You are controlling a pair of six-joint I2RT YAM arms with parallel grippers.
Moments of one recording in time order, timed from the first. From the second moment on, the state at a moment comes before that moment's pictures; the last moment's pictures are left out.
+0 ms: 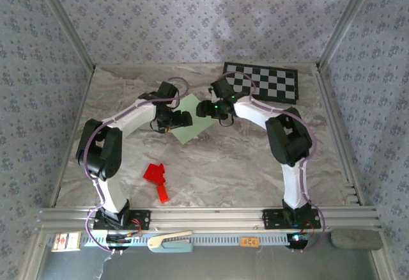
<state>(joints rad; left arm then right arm) -0.45 1.79 1.29 -0.71 0.18 -0.58 0.55 2.08 1.54 -0.40 -0.24 0.51</state>
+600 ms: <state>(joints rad) -0.42 1.75 1.23 -0.66 0.12 -0.72 0.58 2.28 1.80 -0.61 -0.14 0.54</state>
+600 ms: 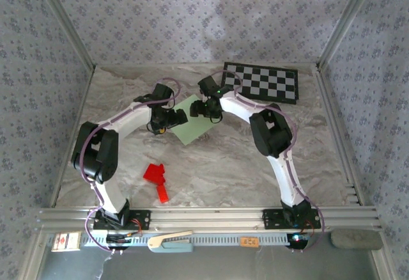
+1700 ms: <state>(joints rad) -0.74 1.82 1.25 -0.54 0.17 -0.97 0.36 1.47 0.95 -0.49 -0.10 0.97</state>
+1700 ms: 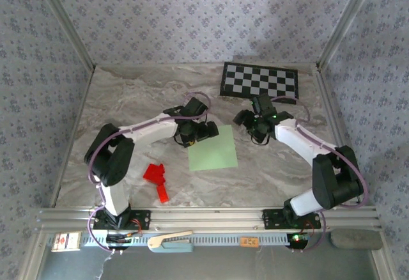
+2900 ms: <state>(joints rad) -0.81 2.10 1.65 -0.93 0.05 -0.70 0.26 1.49 0.96 -0.58 -0.07 0.75</state>
